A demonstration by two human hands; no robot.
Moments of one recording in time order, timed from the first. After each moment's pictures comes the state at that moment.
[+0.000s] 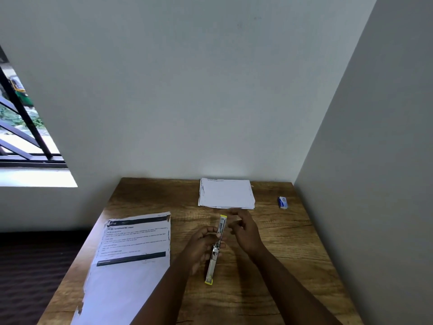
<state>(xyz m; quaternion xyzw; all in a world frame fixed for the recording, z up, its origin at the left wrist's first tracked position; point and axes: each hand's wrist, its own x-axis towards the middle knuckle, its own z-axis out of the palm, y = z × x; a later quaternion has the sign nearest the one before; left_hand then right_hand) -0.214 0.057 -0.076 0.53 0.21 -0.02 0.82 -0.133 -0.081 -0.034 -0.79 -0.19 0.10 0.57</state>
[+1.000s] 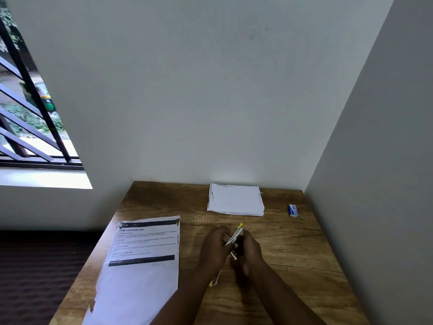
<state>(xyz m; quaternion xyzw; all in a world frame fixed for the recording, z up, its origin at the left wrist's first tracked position) -0.217 0.028 -0.044 0.82 0.19 0.15 0.51 -0.157 -0.058 -0.045 -0.55 0.21 0.30 0.76</state>
